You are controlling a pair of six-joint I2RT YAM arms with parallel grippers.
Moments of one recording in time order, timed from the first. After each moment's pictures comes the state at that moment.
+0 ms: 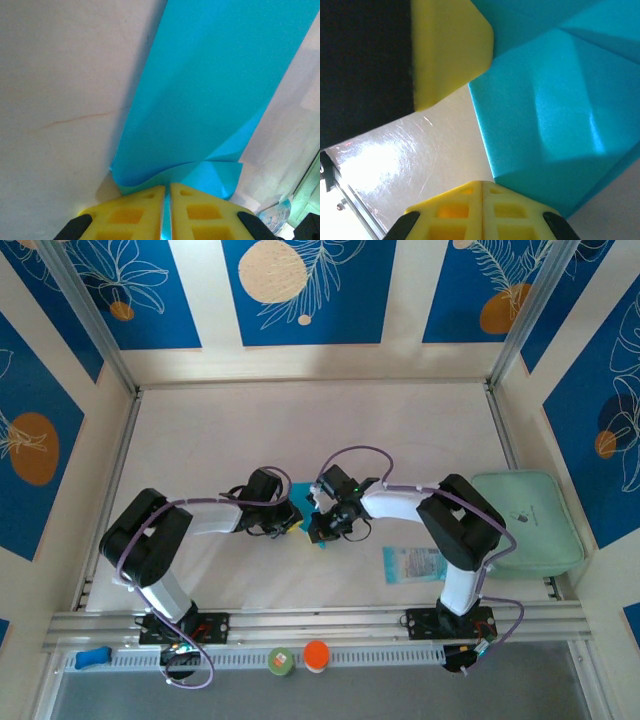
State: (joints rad) left arm -0.61 1.68 0.72 -0.02 0.38 -1.16; right arm 0.77 1.81 0.98 -0.39 -0.51 0.45
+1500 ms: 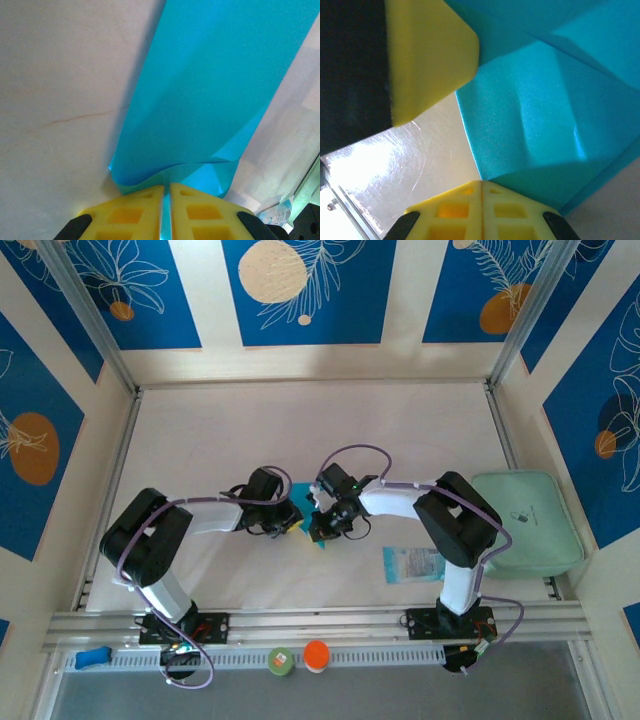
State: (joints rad) left arm -0.61 1.68 0.73 -0.04 0.38 -1.16; right arm 0.75 1.83 1.01 -0.42 -0.50 0.41
